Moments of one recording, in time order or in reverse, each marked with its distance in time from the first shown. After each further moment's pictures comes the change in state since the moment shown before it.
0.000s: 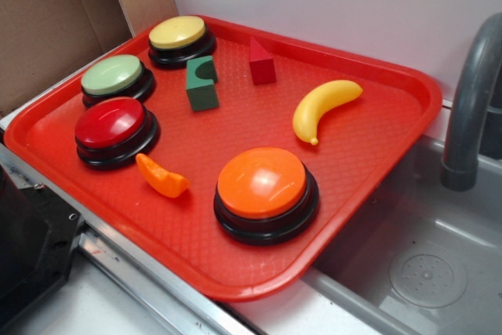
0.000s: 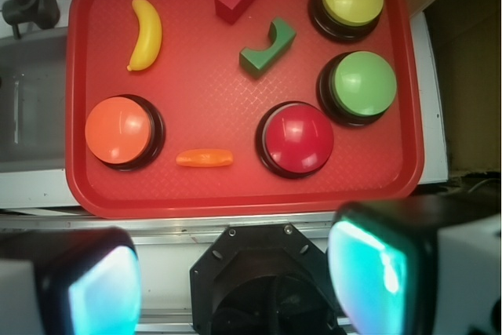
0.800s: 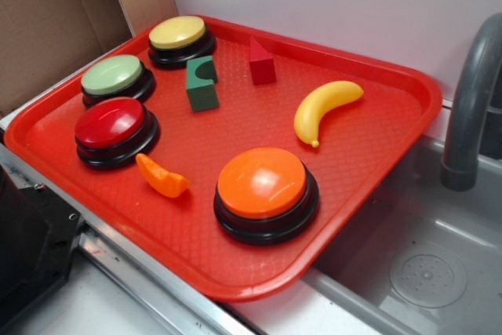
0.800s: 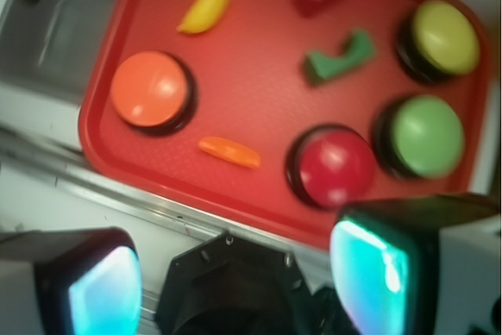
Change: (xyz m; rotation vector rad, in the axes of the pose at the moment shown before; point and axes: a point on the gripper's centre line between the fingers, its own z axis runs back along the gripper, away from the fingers) arm 0.014 -0.021 -0.041 -0.064 0.076 -0.469
